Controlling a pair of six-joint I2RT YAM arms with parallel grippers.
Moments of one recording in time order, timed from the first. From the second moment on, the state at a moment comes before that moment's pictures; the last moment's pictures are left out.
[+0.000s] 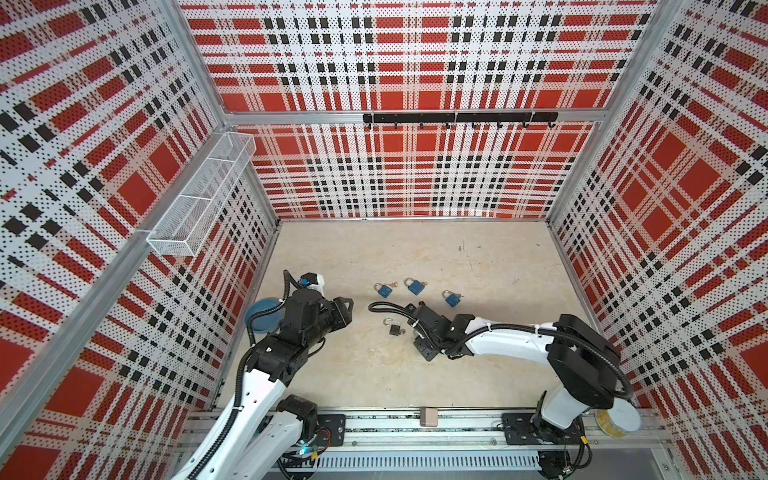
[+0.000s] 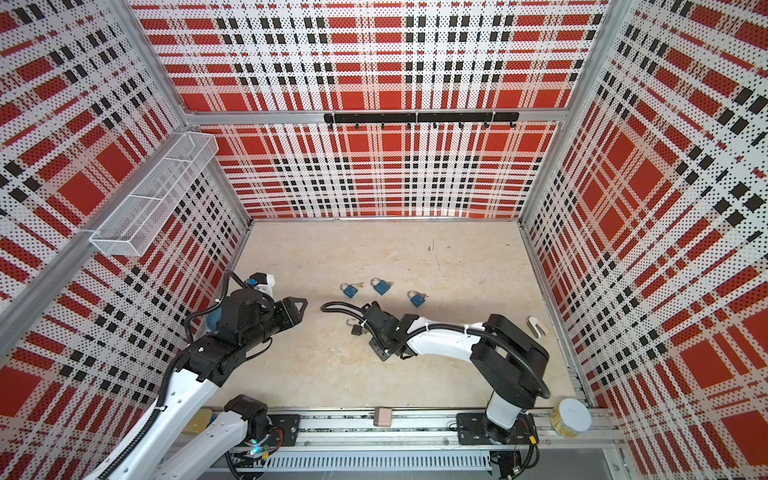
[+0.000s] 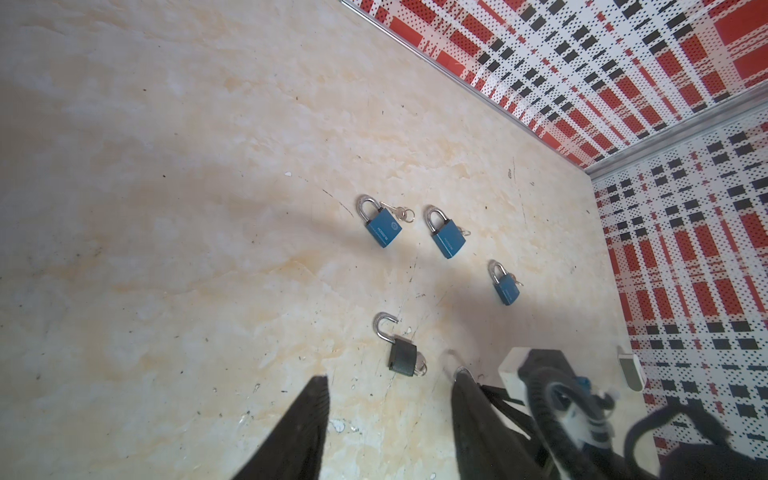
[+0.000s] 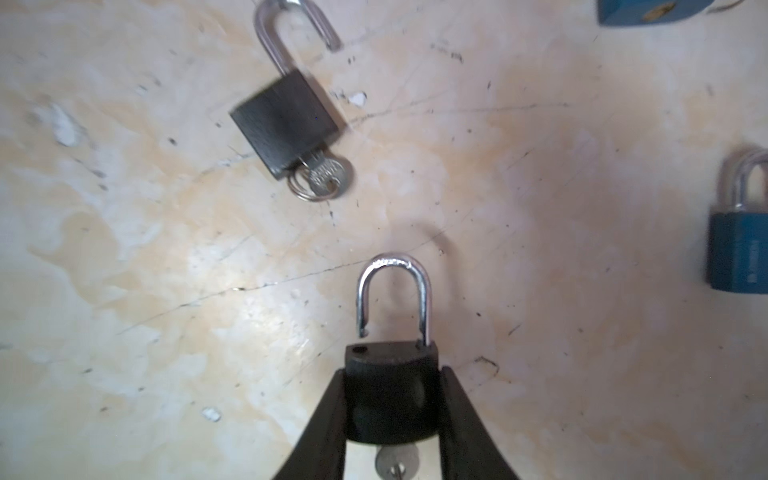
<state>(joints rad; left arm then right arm) -0.33 0.73 0.71 -0.57 0.05 -0.63 1.01 1.64 0.97 -0.43 0.20 0.22</state>
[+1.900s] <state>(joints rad) -0.66 1.15 0.63 -0.01 0.29 -0.76 0.96 1.43 1.04 -0.45 -0.03 0.24</state>
